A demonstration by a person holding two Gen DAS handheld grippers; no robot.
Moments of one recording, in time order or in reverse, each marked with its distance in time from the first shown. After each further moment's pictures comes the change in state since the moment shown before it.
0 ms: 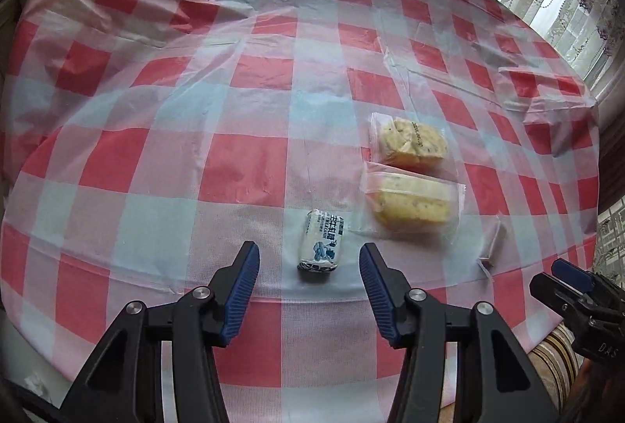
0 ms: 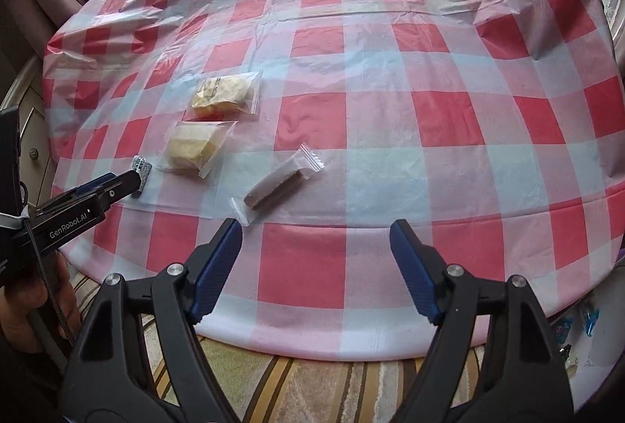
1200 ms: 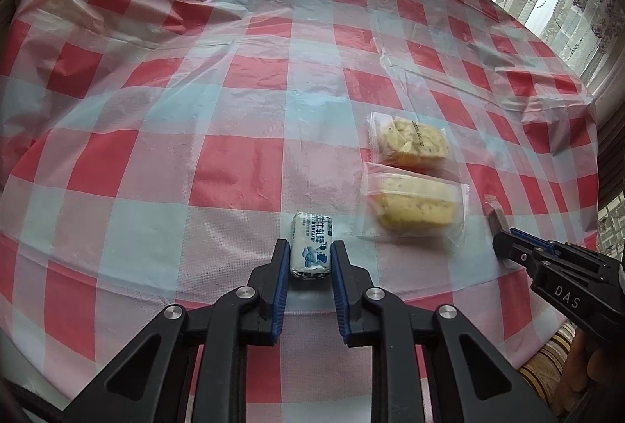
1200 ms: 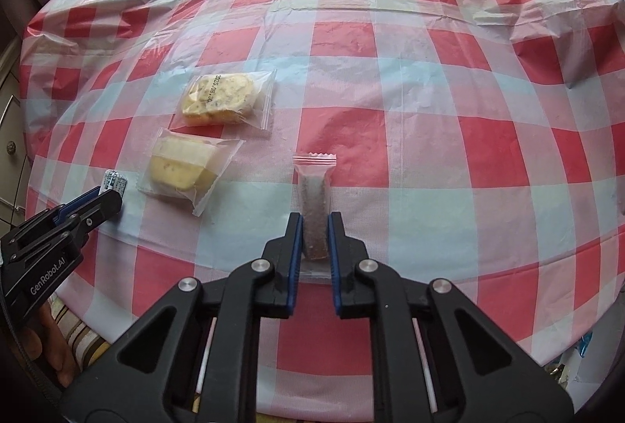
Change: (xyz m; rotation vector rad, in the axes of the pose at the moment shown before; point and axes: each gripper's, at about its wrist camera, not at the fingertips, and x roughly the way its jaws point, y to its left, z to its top) left arm 0.008 0.001 -0.002 0.011 -0.028 -0.021; right arm 0.040 0.028 0.023 -0.051 0.024 -0.054
